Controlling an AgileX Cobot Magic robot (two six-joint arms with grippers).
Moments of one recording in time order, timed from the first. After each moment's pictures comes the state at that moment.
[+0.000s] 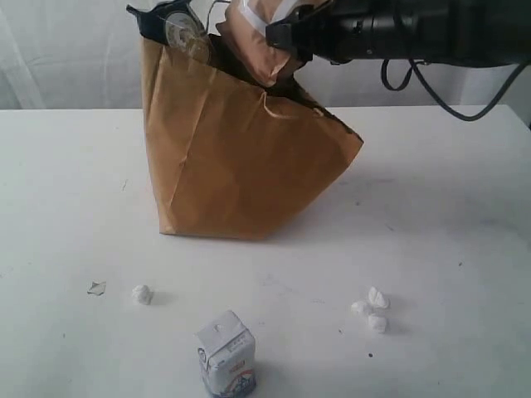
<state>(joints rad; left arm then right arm) -0.17 0.07 0.02 -0.04 0.25 -0.23 0.26 1.81 -1.42 1.56 0.50 -1.50</state>
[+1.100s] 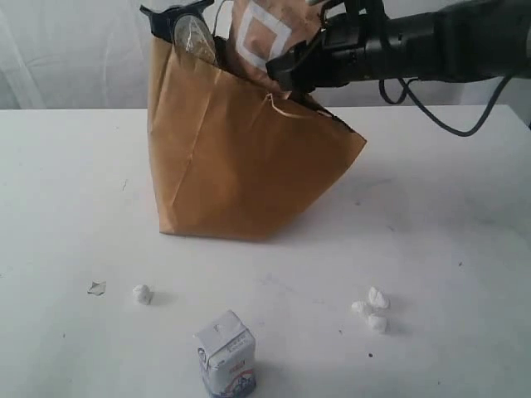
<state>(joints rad) -0.17 0.07 0.02 -0.04 0.25 -0.23 0.26 1.86 -1.42 1.44 0.49 -1.62</state>
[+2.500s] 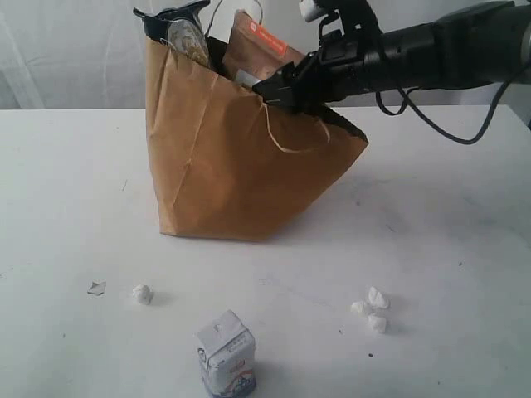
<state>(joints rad) -0.17 0.07 0.02 -0.04 0.25 -0.23 0.26 1.88 -1.42 1.37 0.62 -1.57</state>
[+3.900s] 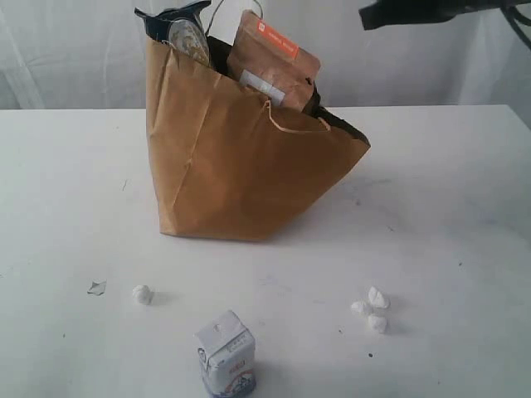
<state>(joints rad) -0.17 0.07 0.02 -0.04 0.25 -0.23 0.16 1.62 -1.42 0.66 0.38 -0.93</state>
